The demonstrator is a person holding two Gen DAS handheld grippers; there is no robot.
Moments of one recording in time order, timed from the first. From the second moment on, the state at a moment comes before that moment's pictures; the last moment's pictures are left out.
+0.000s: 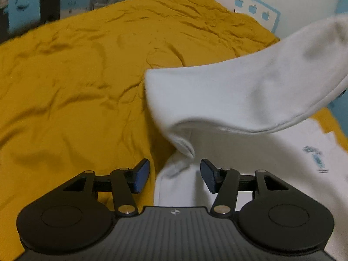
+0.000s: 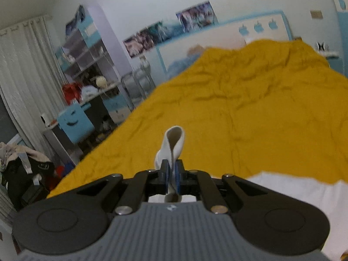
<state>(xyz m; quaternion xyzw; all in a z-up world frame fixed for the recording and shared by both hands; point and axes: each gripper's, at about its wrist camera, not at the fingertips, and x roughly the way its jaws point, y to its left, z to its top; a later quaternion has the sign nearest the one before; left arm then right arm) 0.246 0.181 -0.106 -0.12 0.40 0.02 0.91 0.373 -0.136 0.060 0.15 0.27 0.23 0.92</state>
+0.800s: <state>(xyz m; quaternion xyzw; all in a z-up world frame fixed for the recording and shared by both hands) 0.248 0.190 -0.111 -0.10 0.46 0.03 0.88 0.364 -0.318 -0.156 0.25 0.46 0.01 0.85</state>
